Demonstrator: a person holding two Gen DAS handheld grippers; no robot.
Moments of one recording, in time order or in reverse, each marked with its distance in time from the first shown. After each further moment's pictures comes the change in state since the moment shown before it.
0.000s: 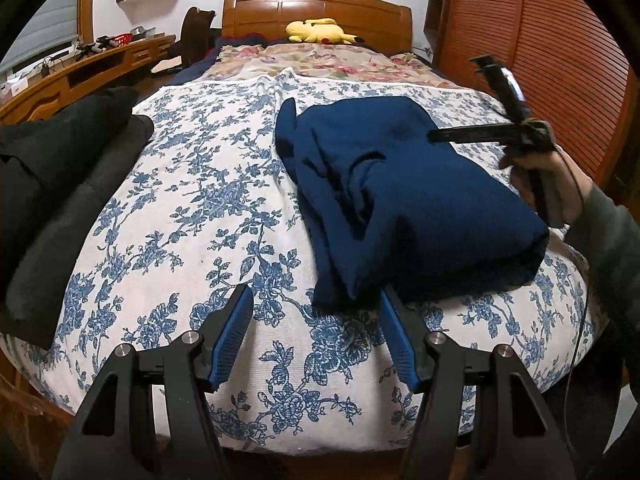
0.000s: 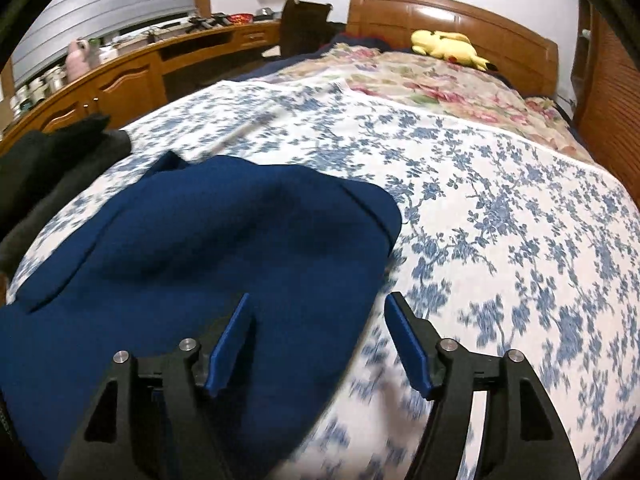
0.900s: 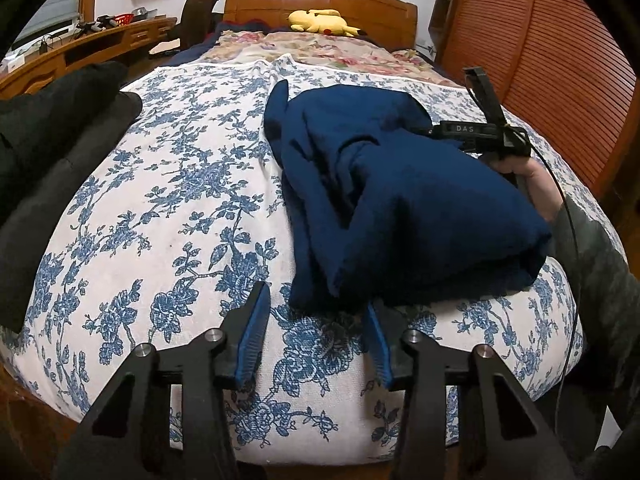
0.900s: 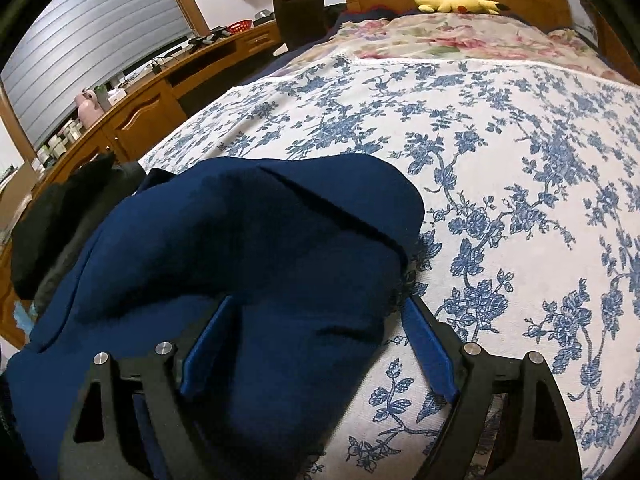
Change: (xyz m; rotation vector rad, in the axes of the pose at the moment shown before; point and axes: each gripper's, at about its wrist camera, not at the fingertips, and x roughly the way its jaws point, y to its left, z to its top) left arm 0.020 -0.005 -0.003 -0.054 0.029 -0.045; right arm 0.065 -0.050 -0.002 0.184 0.025 0.275
